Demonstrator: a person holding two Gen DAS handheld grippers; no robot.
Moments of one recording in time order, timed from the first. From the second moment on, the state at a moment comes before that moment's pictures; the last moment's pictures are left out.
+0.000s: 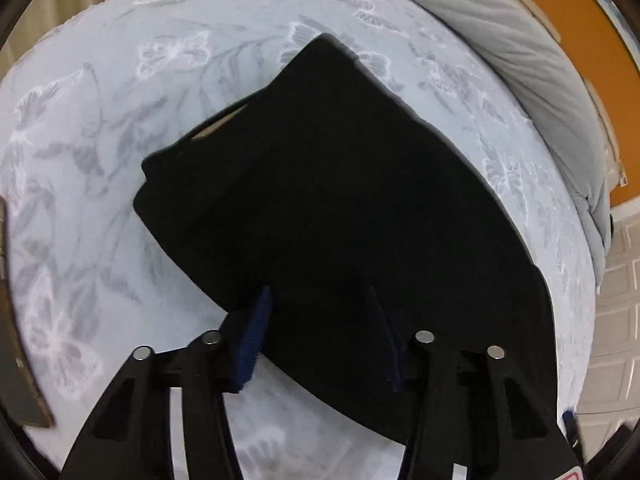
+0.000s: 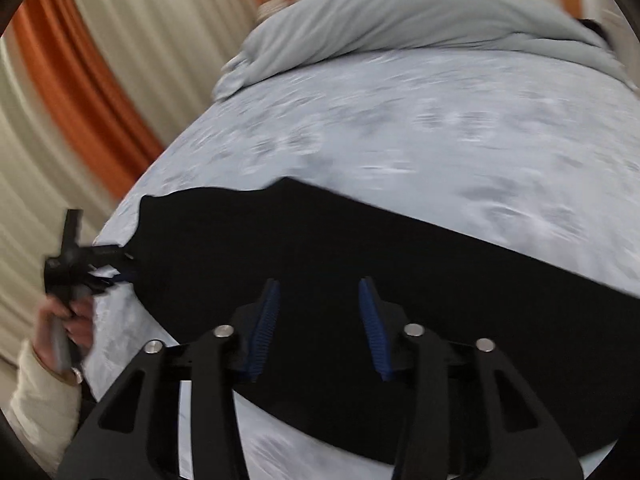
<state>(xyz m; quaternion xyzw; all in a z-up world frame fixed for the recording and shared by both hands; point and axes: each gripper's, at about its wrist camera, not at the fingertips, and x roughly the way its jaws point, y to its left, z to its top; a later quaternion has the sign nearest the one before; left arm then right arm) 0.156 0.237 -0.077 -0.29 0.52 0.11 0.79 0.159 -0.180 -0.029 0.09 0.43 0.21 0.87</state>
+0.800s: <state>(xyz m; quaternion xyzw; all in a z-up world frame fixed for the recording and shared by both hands) 0.150 0.193 -0.043 -0.17 0.49 0.09 0.85 0.140 -0.170 0.005 -0.06 0.38 0.12 0.91</state>
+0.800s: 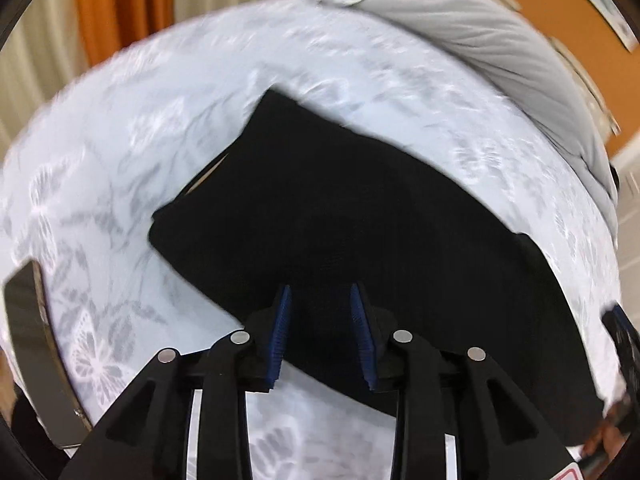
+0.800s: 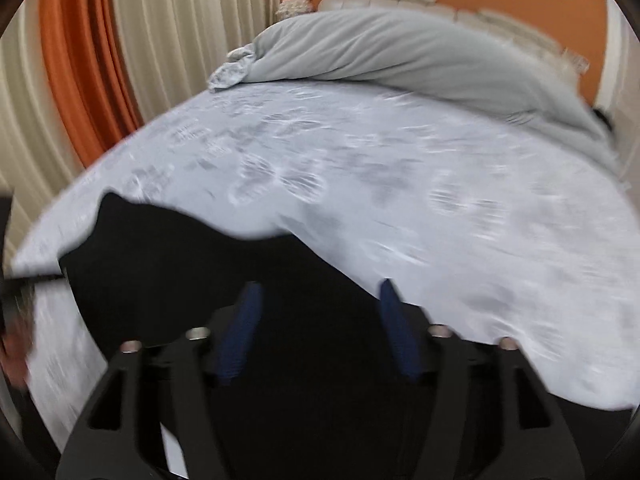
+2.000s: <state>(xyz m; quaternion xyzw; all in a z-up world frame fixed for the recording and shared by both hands) 0.131 -0.014 -0.057 0.07 0.44 0.05 0.90 -0.017 -0.575 -0.041 0.27 0.37 -0.23 0.86</state>
